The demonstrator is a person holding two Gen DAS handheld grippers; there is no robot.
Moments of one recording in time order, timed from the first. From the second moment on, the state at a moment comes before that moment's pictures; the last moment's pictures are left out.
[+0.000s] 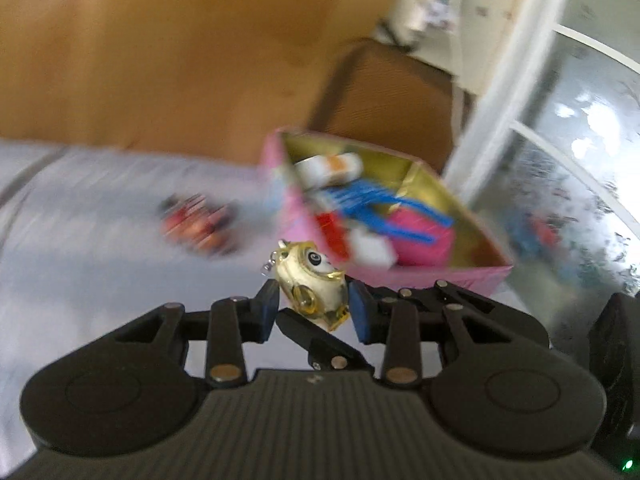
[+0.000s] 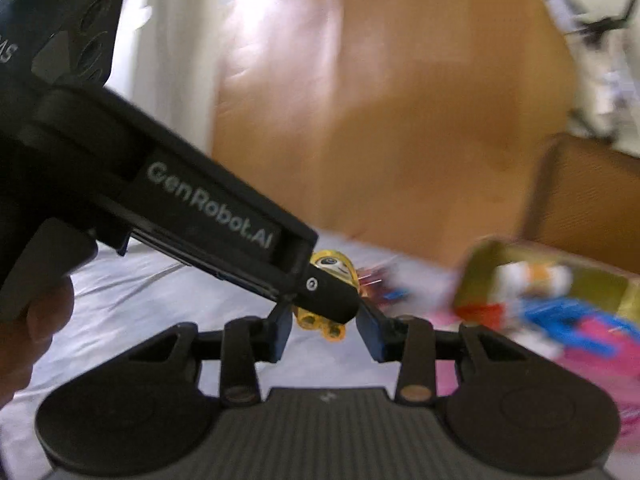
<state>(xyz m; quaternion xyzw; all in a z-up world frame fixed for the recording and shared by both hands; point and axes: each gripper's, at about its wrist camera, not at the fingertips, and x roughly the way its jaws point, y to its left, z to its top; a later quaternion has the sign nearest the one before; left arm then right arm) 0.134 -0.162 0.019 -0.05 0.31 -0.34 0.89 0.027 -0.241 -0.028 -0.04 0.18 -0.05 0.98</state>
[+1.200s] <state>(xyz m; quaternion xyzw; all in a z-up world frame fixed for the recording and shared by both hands) 0.087 -0.031 -0.027 -0.04 0.27 -0.17 0.95 0.016 -0.296 -0.008 0.07 0.10 -0.12 0.99</state>
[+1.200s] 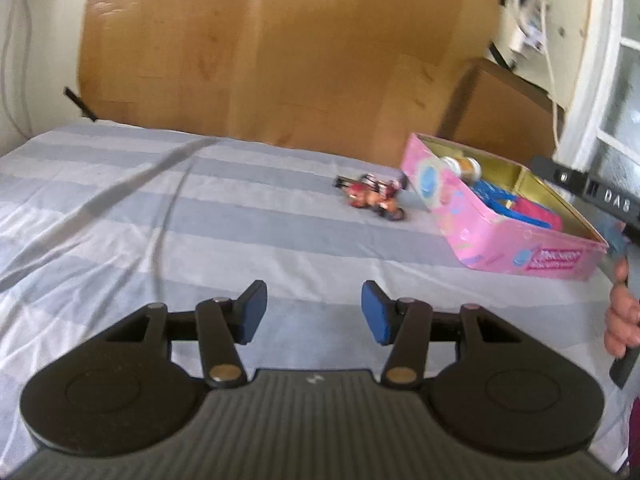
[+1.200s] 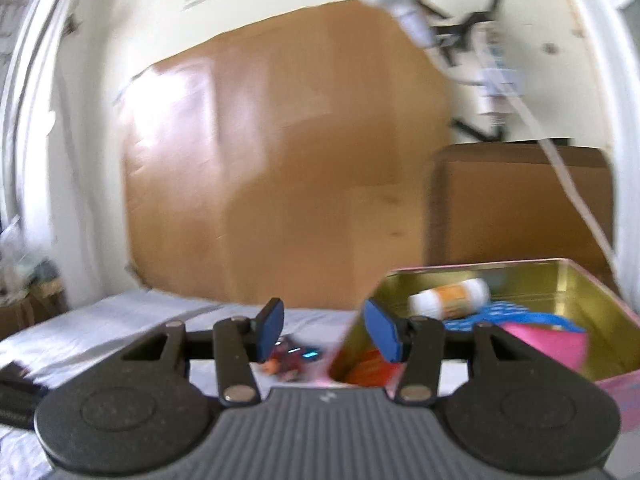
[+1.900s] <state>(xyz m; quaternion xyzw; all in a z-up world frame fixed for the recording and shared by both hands) 0.103 -0.001 -0.056 -0.07 0.27 -0.15 0.95 0.179 -0.249 -0.059 -0.05 0.28 -0.14 0.95</state>
